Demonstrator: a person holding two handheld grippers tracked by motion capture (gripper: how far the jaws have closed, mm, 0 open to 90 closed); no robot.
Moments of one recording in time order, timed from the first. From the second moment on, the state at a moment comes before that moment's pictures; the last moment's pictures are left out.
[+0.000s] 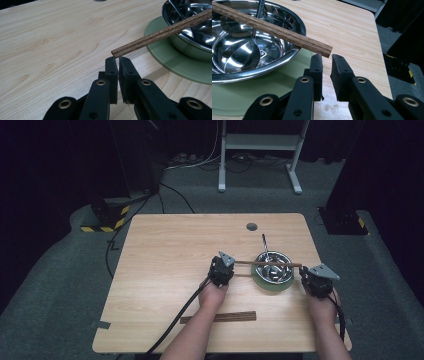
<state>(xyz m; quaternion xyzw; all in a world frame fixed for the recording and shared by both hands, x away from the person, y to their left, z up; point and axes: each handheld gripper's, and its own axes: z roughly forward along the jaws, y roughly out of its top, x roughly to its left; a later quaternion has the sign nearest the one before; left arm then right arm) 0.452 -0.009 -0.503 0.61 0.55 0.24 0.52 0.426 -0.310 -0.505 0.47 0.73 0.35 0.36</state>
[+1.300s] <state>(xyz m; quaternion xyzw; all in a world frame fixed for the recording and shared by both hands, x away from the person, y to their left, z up) 0.451 -0.007 -0.503 0.62 0.54 0.24 0.52 0.428 -0.308 -0.506 0.47 0.73 0.34 0.36</state>
